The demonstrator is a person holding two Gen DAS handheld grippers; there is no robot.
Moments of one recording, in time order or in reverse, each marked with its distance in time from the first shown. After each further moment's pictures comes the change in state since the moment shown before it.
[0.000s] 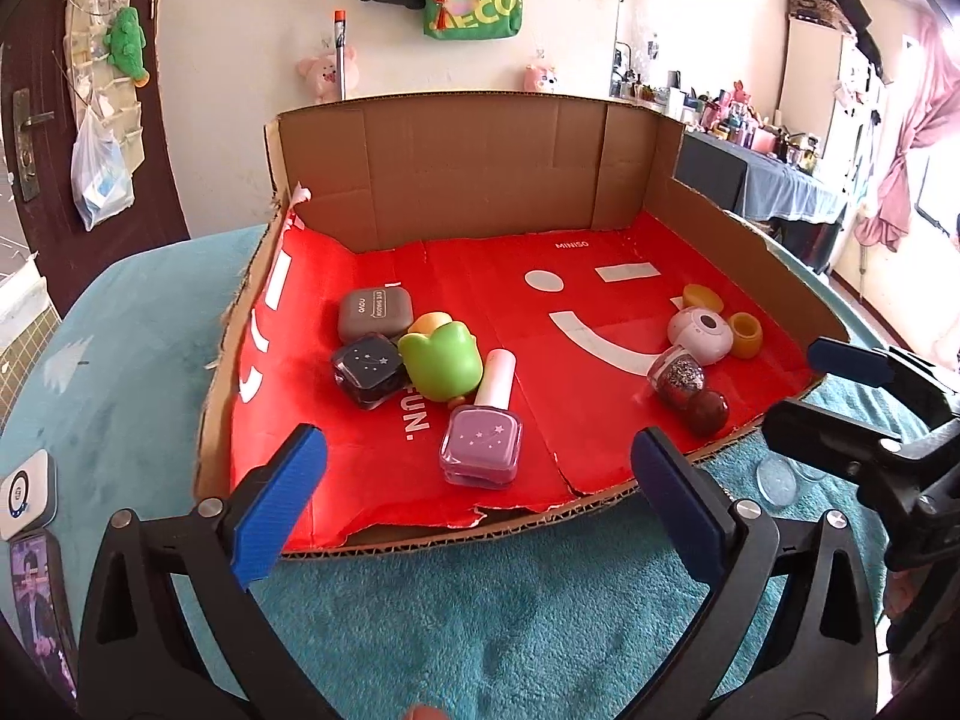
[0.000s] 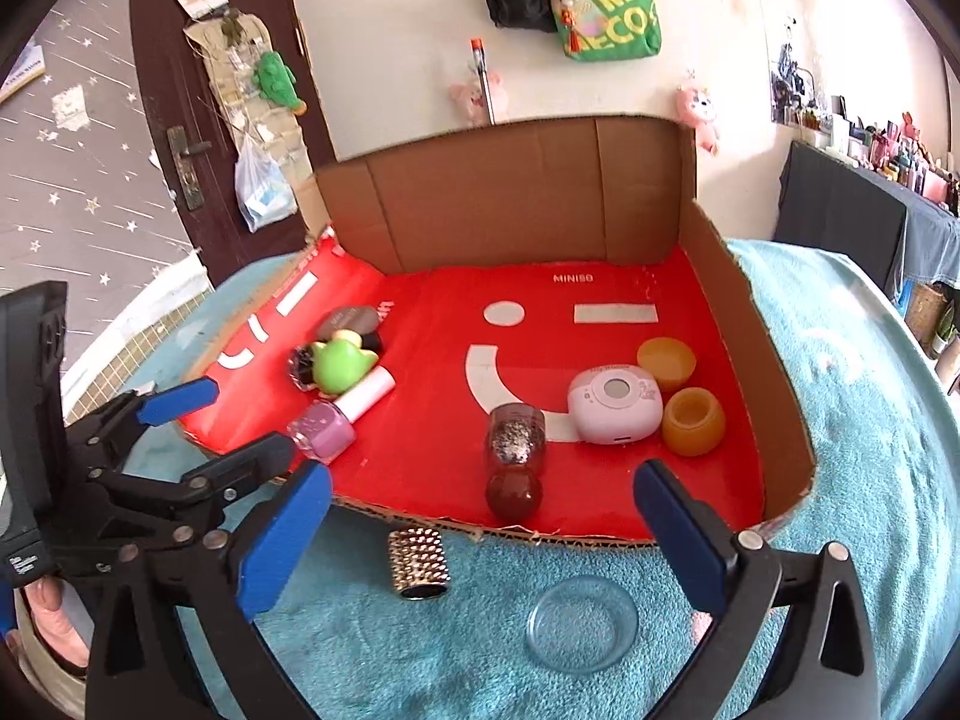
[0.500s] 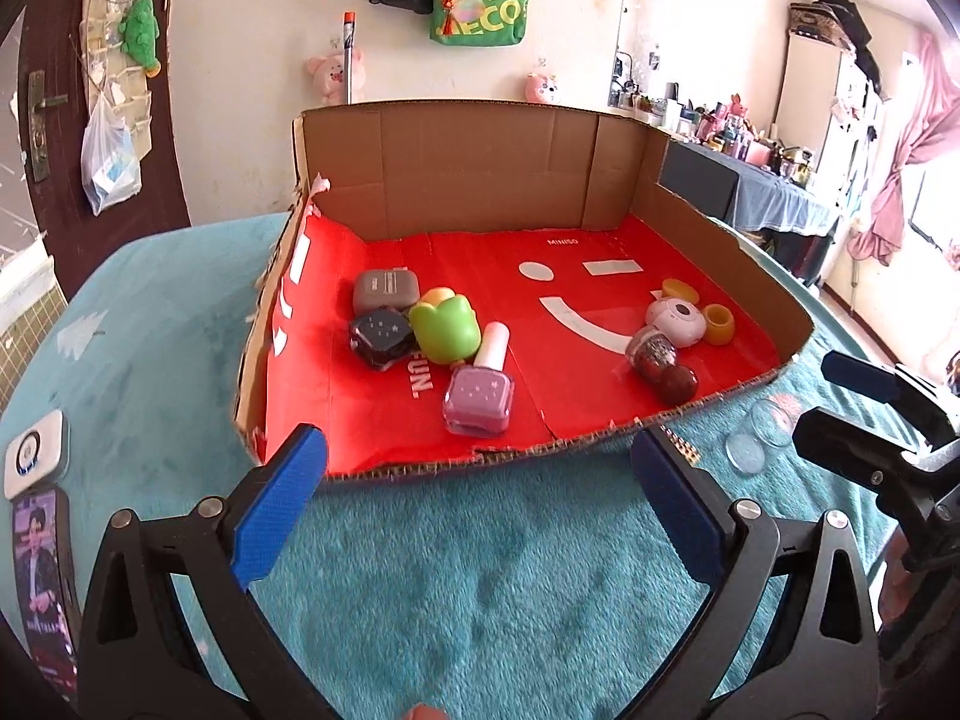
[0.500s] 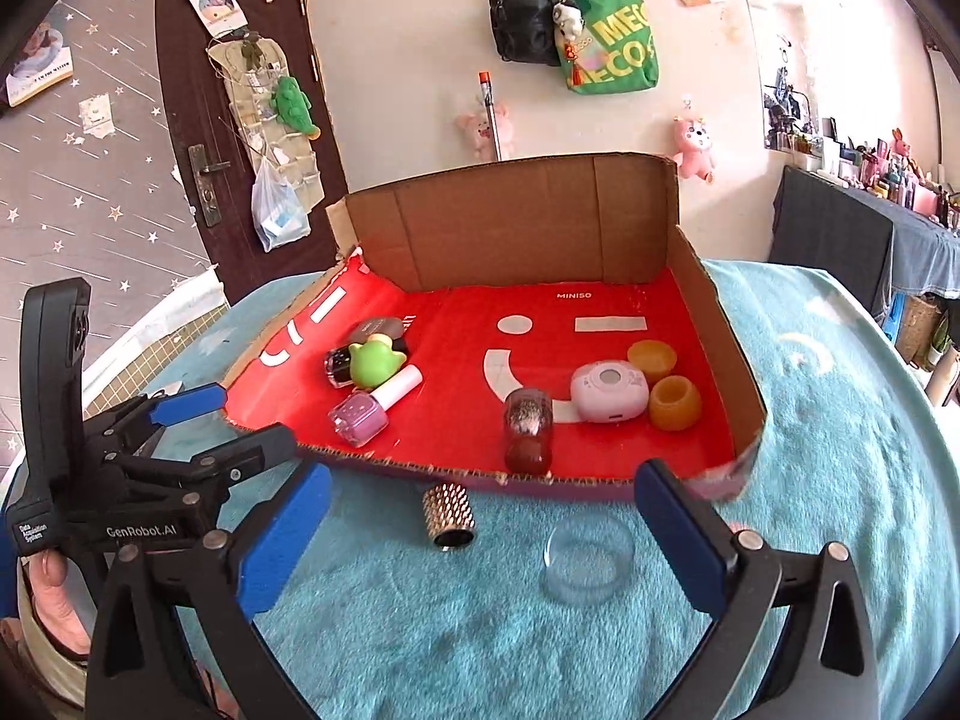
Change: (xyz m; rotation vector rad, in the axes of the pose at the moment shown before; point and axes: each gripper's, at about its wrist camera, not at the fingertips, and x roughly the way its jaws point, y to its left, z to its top) left arm -0.031 0.004 -0.020 -0.037 -0.007 -0.025; right arm -0.040 0.012 -0.023 -0.007 -0.071 0.002
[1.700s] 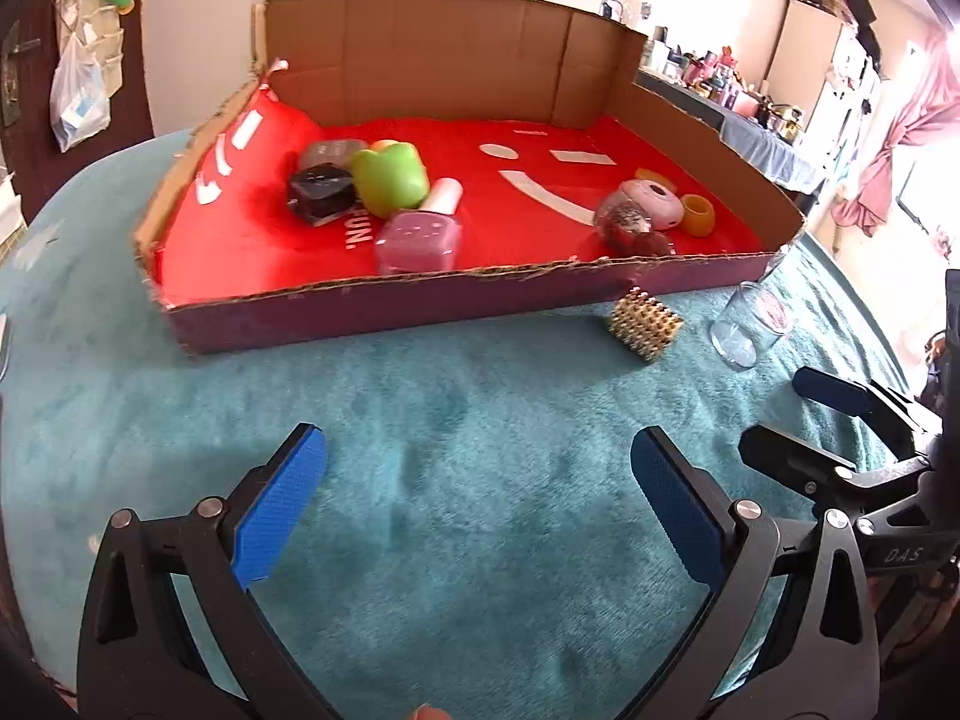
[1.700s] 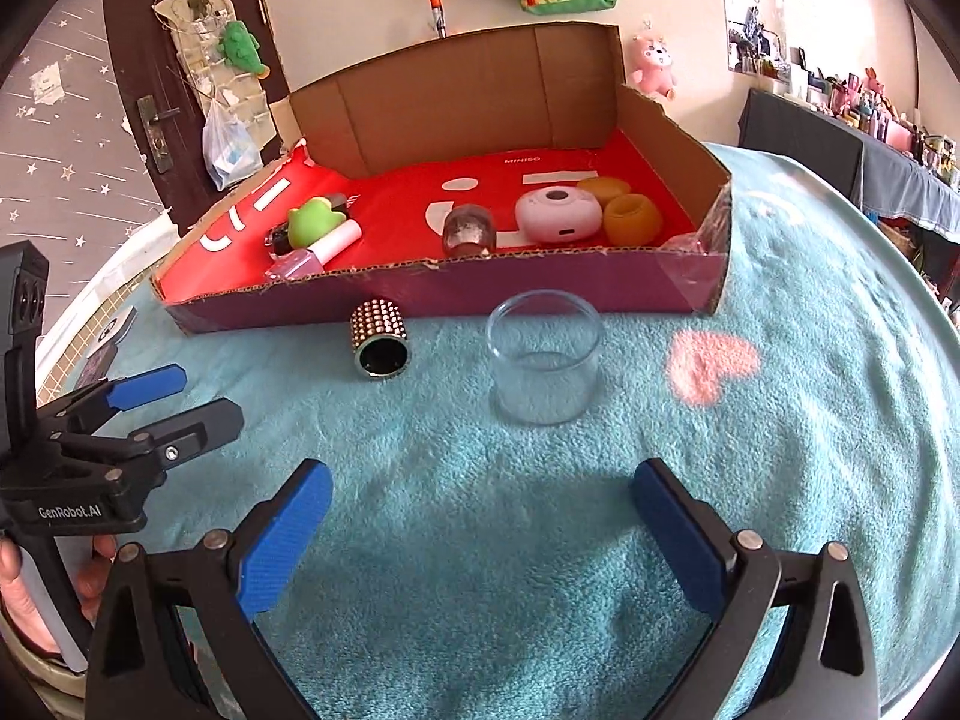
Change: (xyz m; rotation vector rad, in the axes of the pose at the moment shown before) left arm 0.027 -0.020 -0.046 -0.012 0.159 -0.072; right arm 0.016 -0.016 -0.071 0.064 0.172 -0.089
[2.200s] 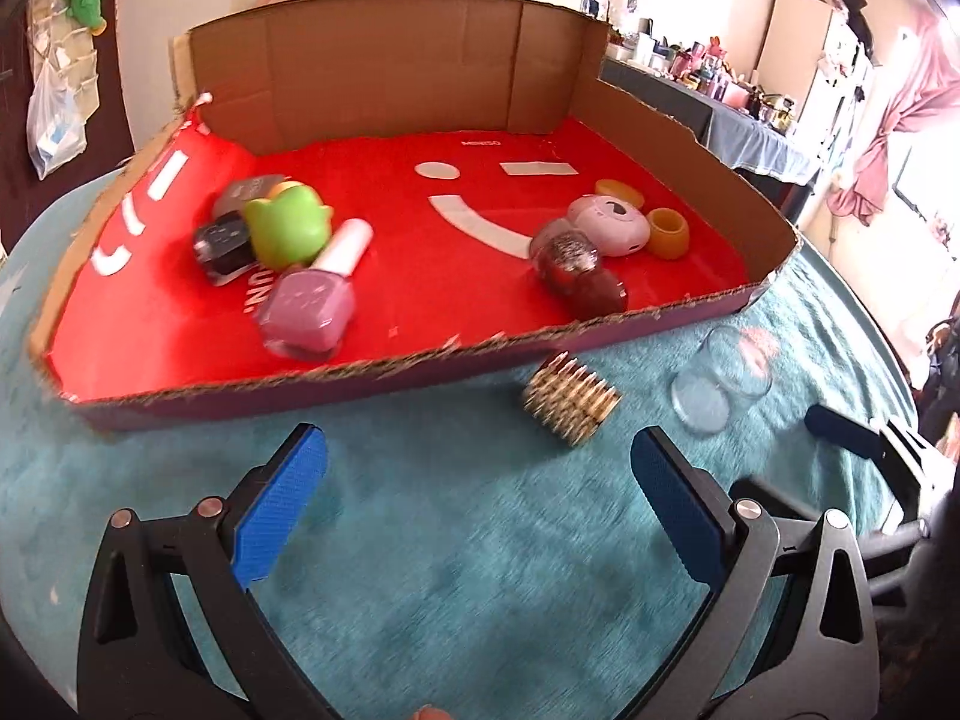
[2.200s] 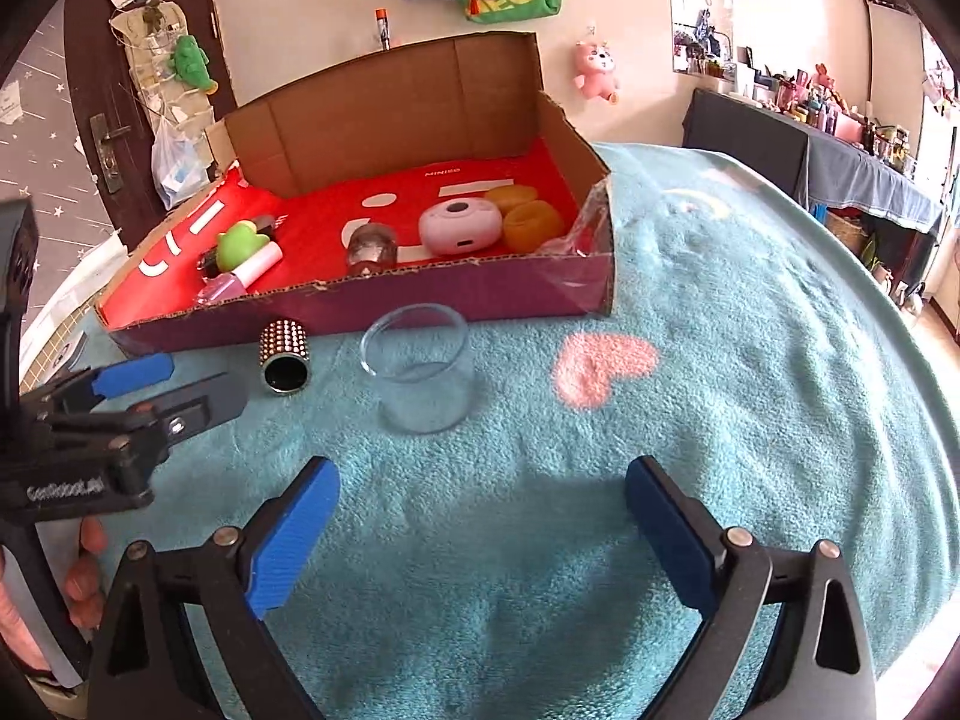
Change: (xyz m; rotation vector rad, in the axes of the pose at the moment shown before) left arm 0.030 -0.044 0.032 0.027 0.007 -0.002; right arm -0.009 -0.030 0.000 0.047 -0.020 -0.118
